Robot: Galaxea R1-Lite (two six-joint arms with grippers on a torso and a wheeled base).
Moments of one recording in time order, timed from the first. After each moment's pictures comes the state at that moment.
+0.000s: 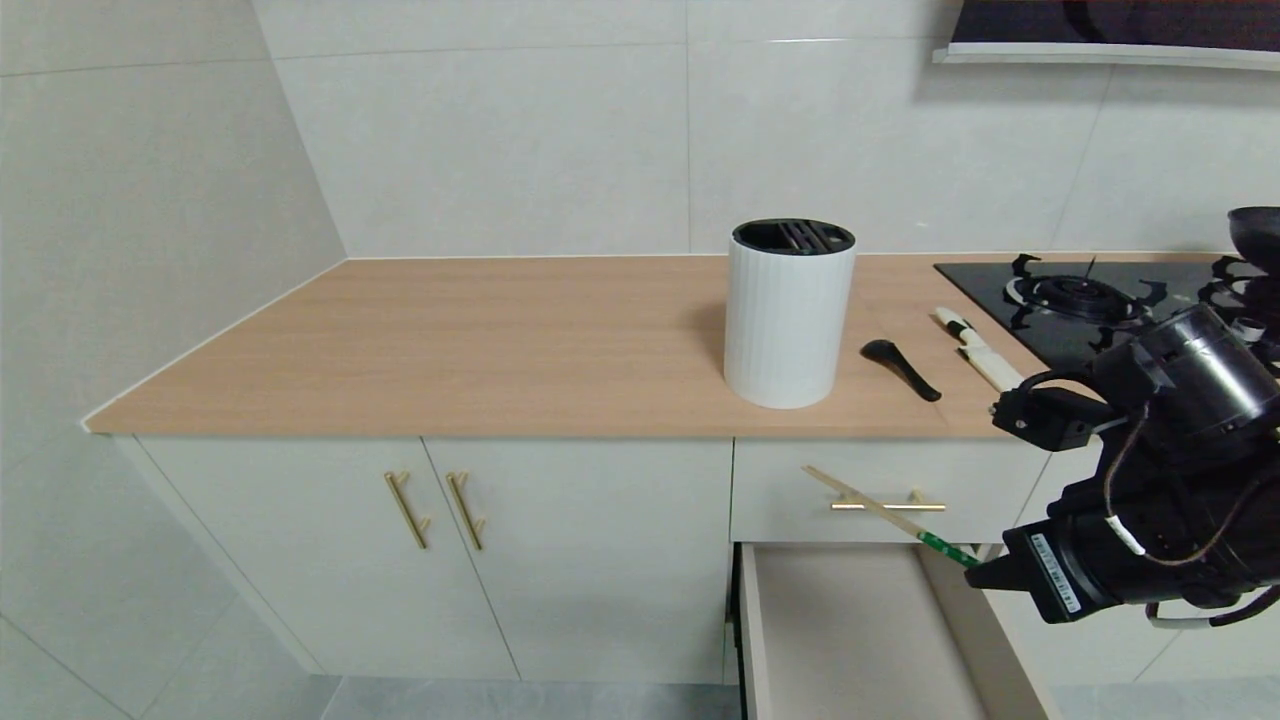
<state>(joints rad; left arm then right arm) 0.00 0.00 0.00 0.00 0.03 0.00 0.48 1.50 -0.97 0.41 0.06 0.17</state>
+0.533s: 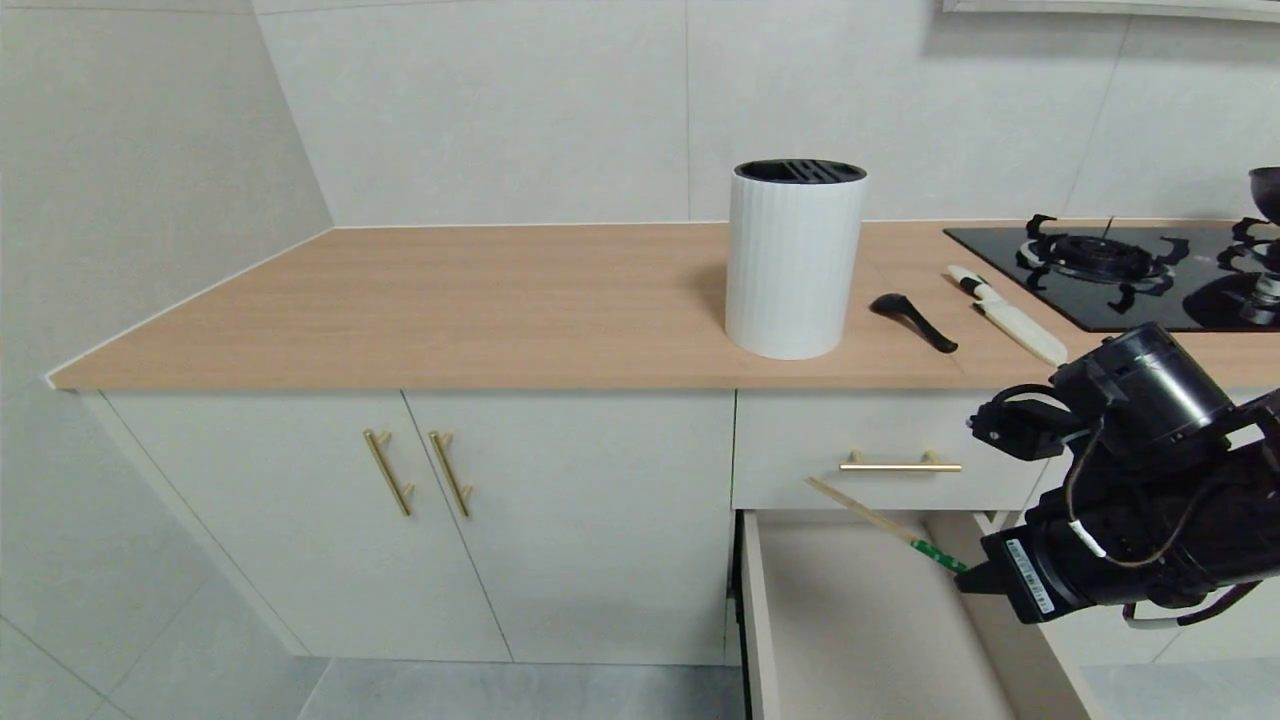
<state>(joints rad) 0.00 0.00 0.00 0.00 0.03 0.00 0.48 1.56 -0.97 0.39 0.04 0.17</state>
